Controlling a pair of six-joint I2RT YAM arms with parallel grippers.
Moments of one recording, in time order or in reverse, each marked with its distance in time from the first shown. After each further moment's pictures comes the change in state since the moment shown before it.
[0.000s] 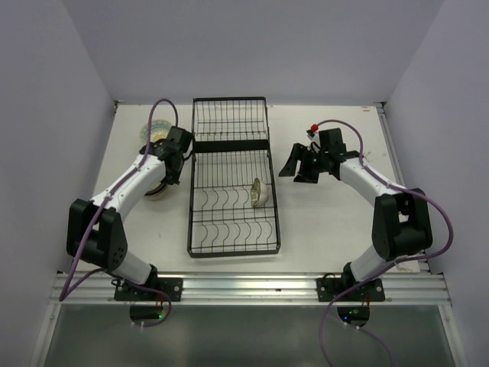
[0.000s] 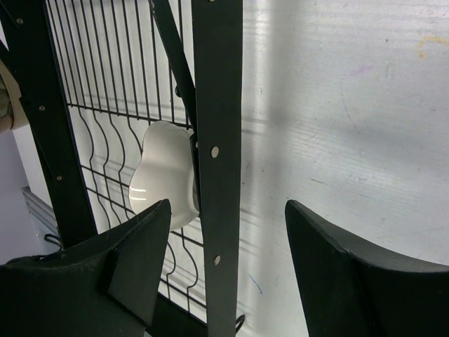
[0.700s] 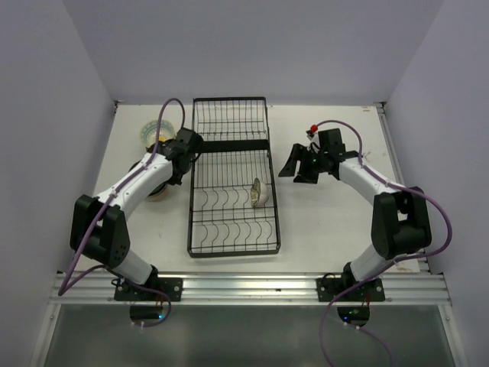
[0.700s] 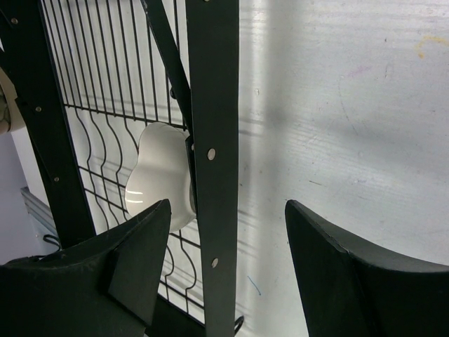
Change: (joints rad) left arm -0.066 0.032 0.042 -0.069 -0.143 -0.040; right arm 0.000 0.012 0.000 0.006 0.000 0.000
